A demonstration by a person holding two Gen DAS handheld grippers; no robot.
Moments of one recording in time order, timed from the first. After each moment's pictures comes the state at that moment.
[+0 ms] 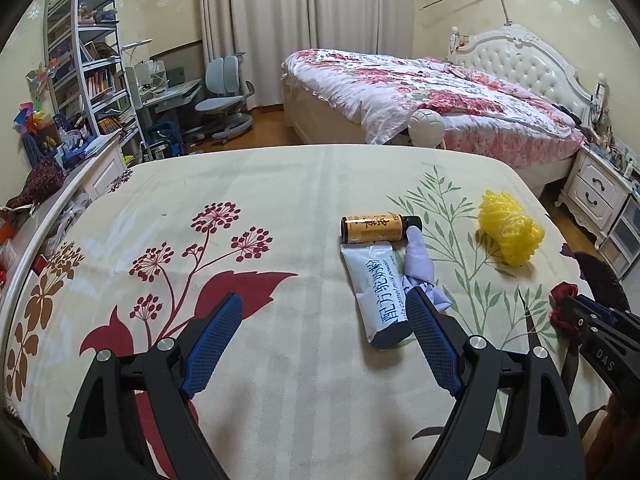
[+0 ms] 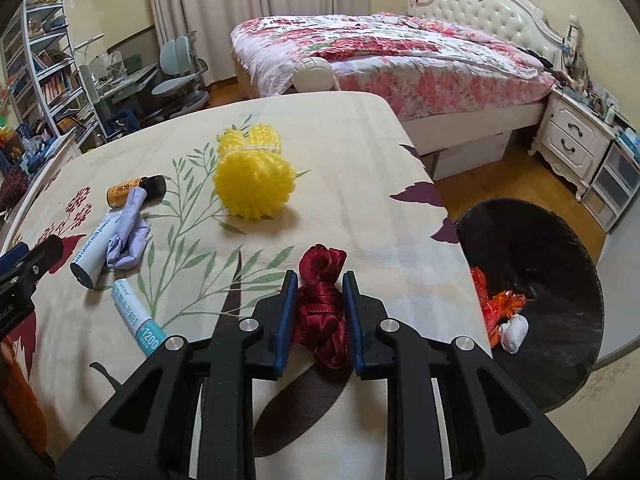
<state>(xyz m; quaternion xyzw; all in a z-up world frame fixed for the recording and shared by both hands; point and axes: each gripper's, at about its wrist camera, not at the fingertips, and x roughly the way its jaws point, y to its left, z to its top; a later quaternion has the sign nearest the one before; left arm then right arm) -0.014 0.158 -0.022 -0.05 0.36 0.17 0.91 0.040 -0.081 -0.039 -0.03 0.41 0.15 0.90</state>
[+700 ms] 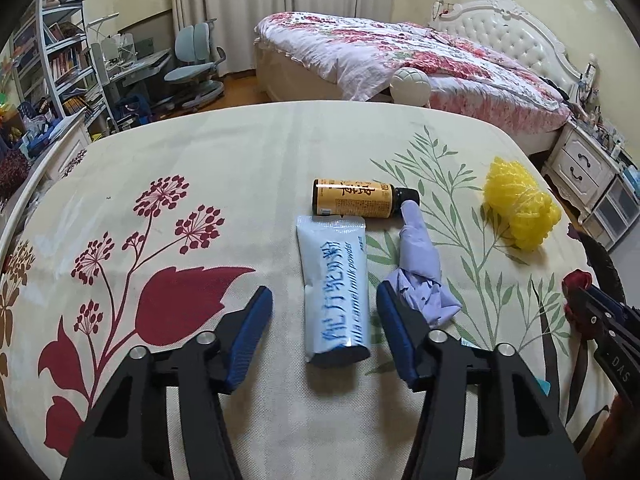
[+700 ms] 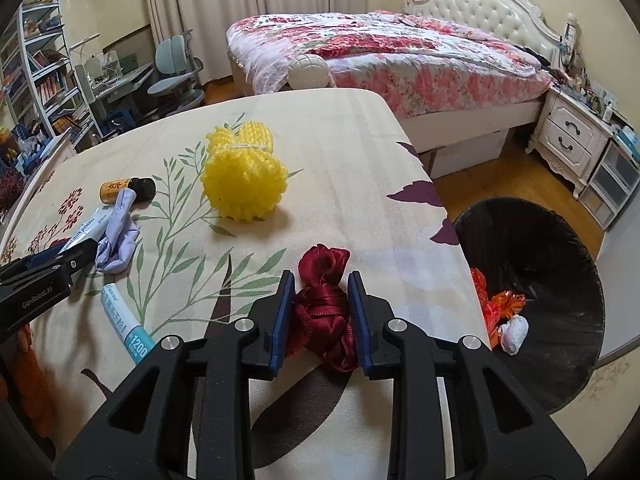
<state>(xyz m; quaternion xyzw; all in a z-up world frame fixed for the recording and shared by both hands) 0.022 0.169 -0.054 -0.07 0.43 0.12 0.89 0.044 -0.078 -0.046 -0.03 0.42 0.15 0.90</state>
